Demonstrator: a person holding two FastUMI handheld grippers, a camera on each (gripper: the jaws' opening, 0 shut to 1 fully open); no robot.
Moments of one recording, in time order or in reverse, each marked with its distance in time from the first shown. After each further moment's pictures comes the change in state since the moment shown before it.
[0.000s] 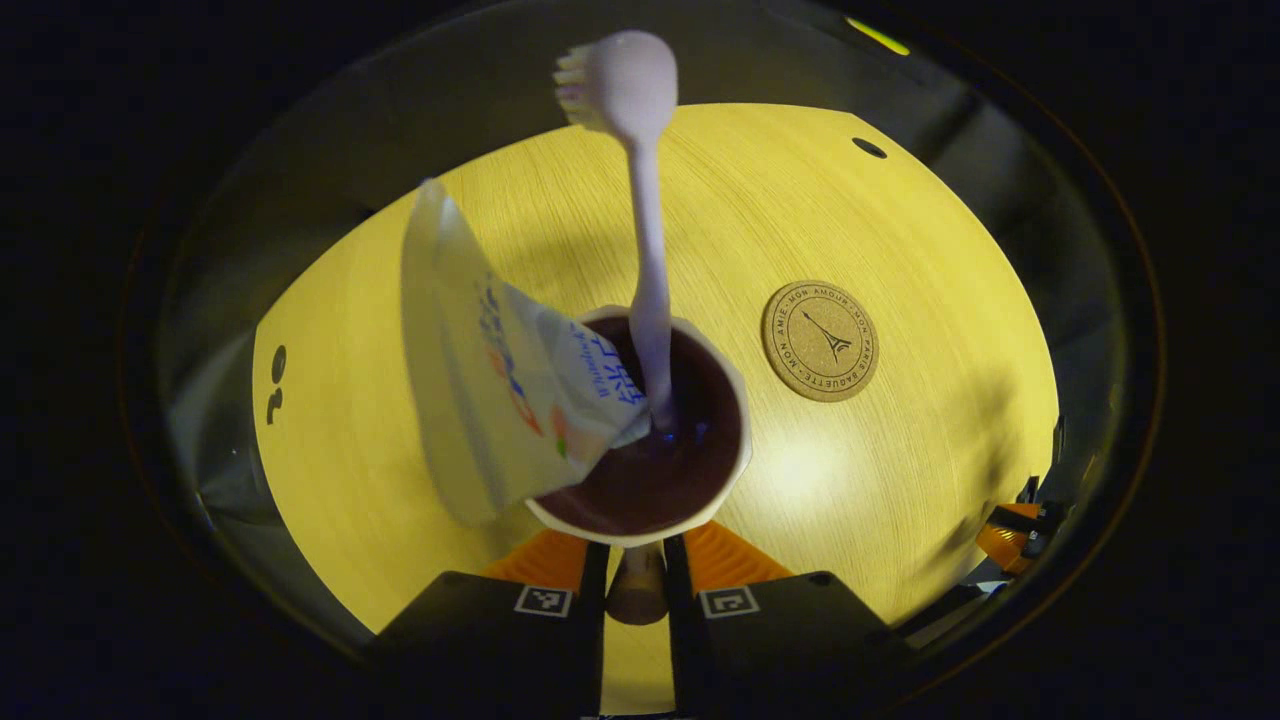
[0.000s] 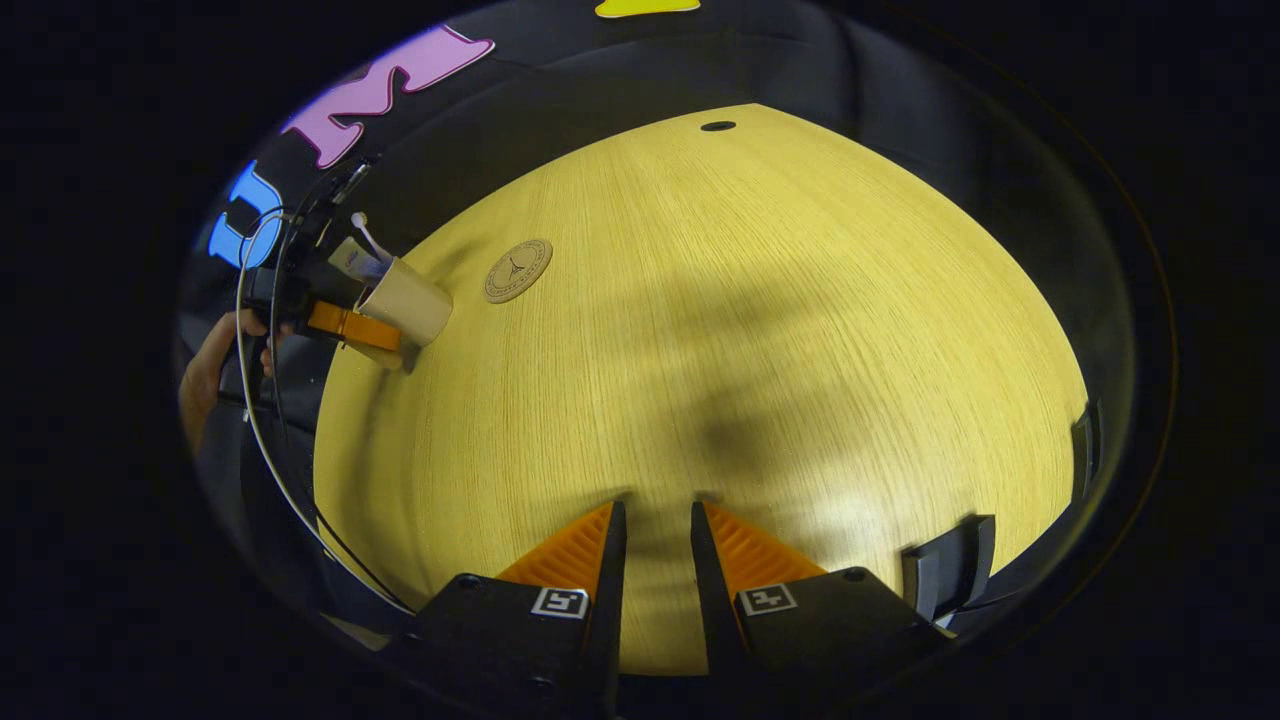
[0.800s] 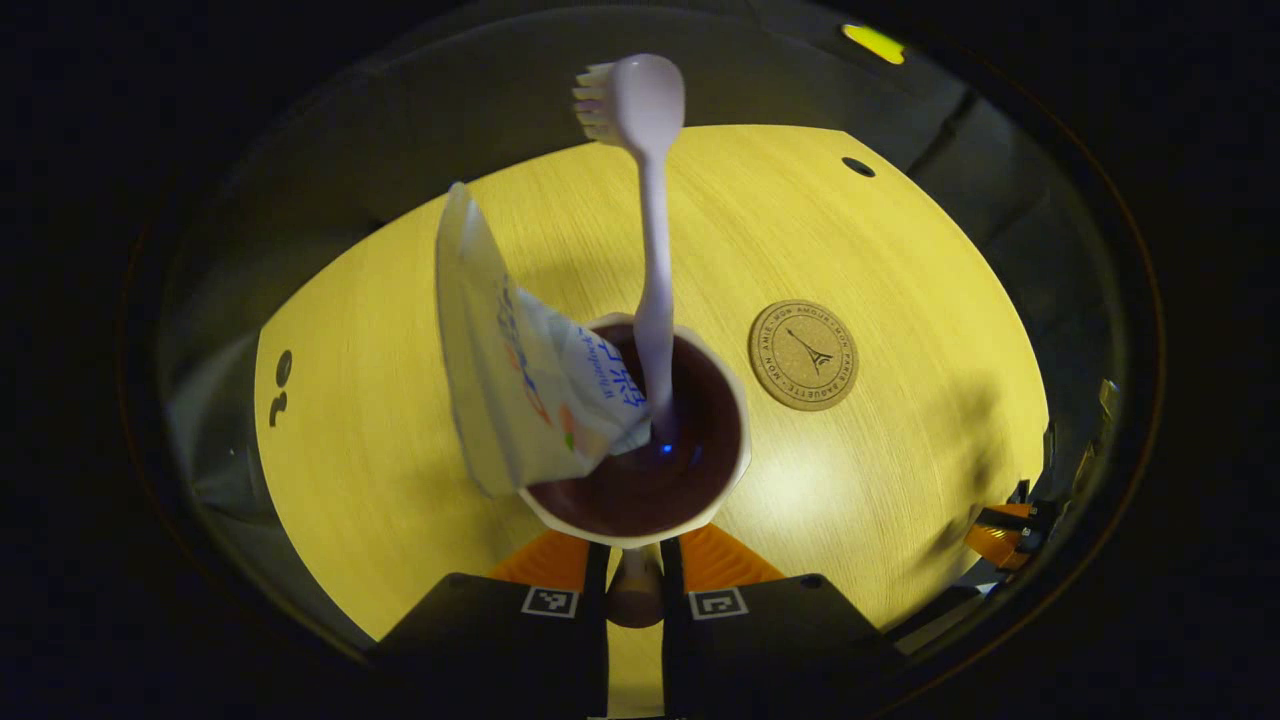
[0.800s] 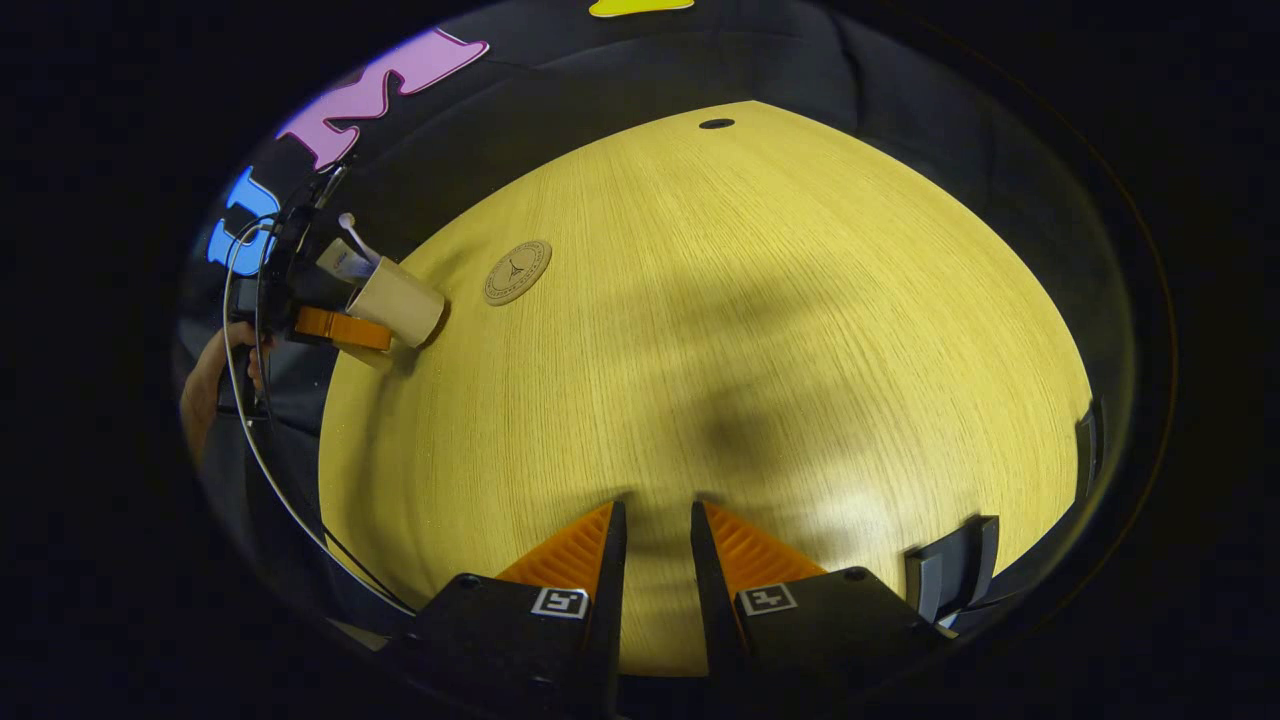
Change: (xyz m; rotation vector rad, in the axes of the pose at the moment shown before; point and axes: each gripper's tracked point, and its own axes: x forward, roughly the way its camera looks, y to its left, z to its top) left arm -0.021 -0.006 0.007 0.016 -0.077 -0.016; right arm 0.000 -0.001 0.000 0.015 0.005 0.013
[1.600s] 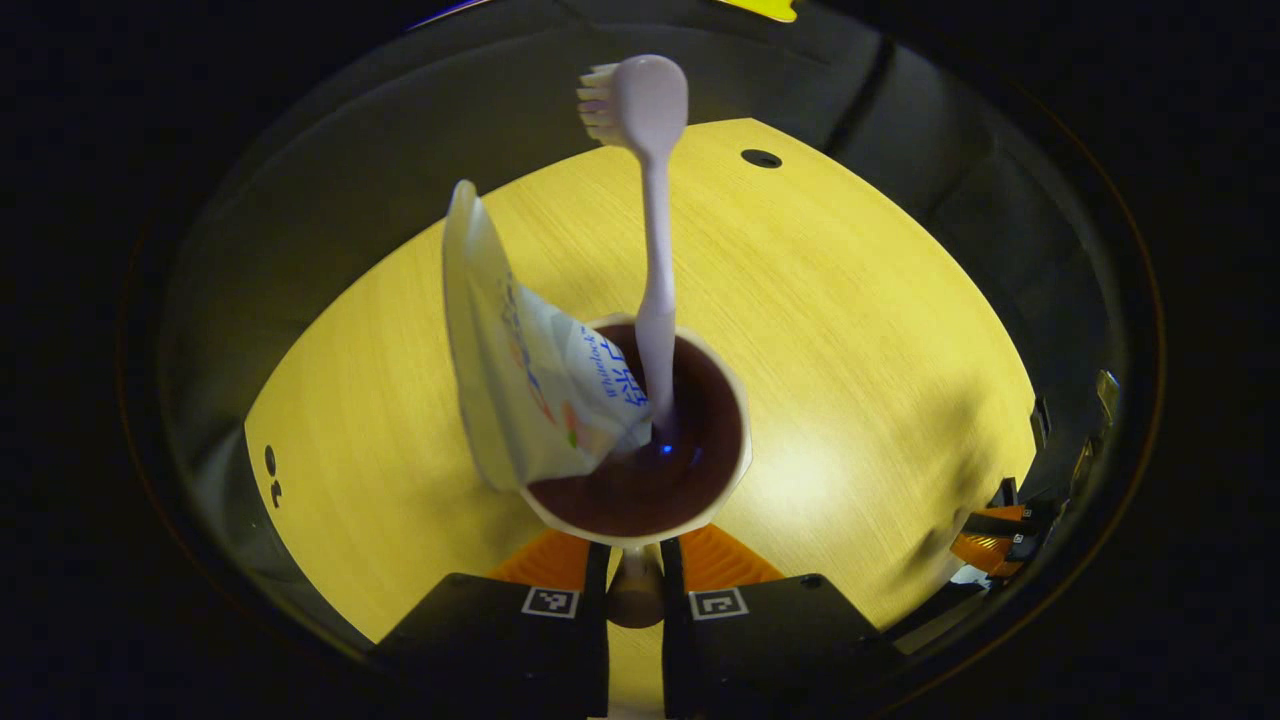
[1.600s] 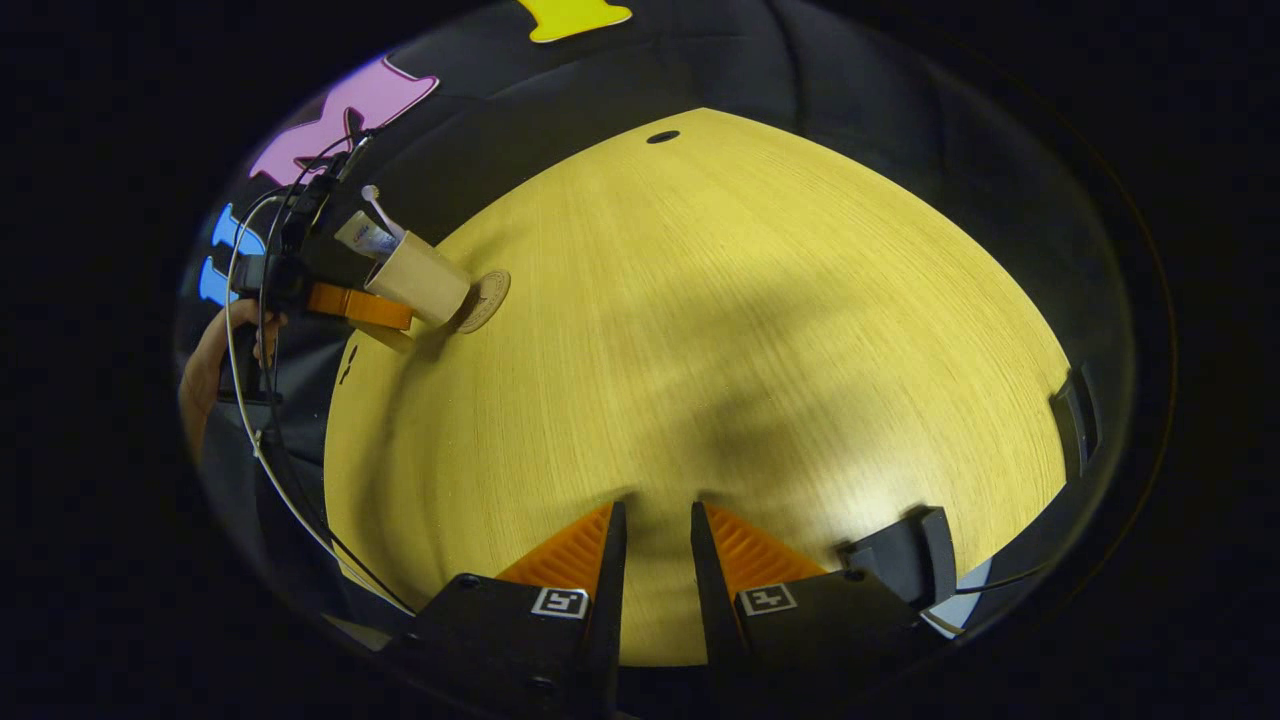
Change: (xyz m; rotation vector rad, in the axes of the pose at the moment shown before) left arm 0.007 -0.098 0.057 0.170 -0.017 -0.034; right arm -0.021 -0.046 0.002 0.099 -0.044 -0.016
